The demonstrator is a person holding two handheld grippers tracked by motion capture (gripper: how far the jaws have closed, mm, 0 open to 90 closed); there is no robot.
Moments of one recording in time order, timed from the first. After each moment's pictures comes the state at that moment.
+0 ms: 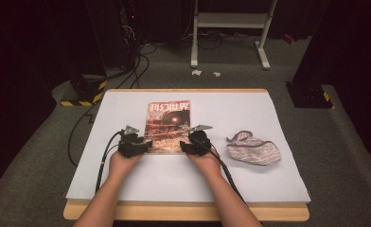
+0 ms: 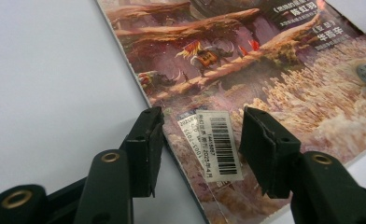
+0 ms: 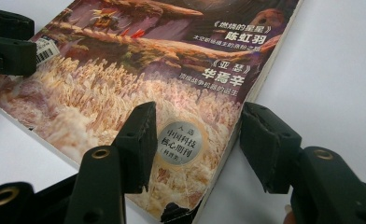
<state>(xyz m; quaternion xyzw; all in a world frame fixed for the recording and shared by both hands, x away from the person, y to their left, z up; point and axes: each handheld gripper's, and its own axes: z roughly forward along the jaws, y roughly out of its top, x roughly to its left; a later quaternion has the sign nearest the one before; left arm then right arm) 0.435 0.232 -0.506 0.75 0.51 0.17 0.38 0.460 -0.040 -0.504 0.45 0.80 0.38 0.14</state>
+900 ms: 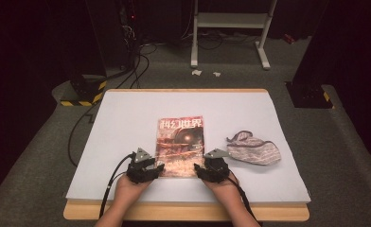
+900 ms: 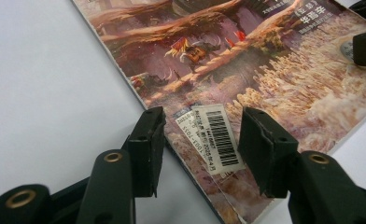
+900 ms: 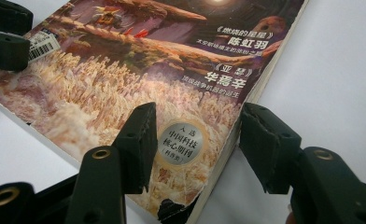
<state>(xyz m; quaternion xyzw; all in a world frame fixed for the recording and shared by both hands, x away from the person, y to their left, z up) 0.350 0.183 -0.505 0.79 0.45 0.16 0.38 0.367 -0.093 -0.501 0.44 0.81 0.37 0.16</state>
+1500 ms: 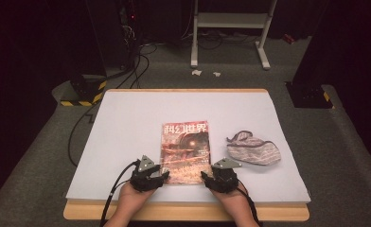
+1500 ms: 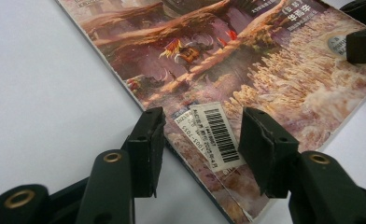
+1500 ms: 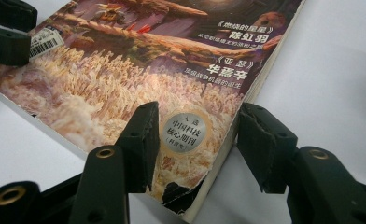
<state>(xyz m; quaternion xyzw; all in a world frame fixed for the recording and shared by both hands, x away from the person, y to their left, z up) 0.331 0.171 -0.507 0.80 0.43 0.15 0.40 0.339 -0.117 -0.504 0.43 0.80 0.37 0.16</state>
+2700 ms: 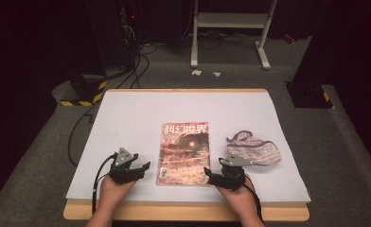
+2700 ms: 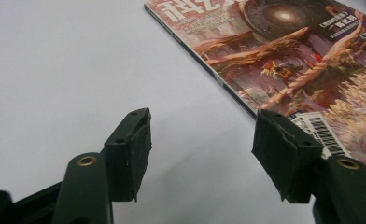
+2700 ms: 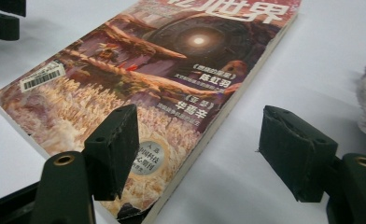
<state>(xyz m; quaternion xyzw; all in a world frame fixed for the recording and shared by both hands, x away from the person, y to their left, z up) 0.345 0.237 -0.499 0.77 0.44 0.22 0.41 0.346 -0.139 -0.492 0.41 0.79 0.43 0.17</state>
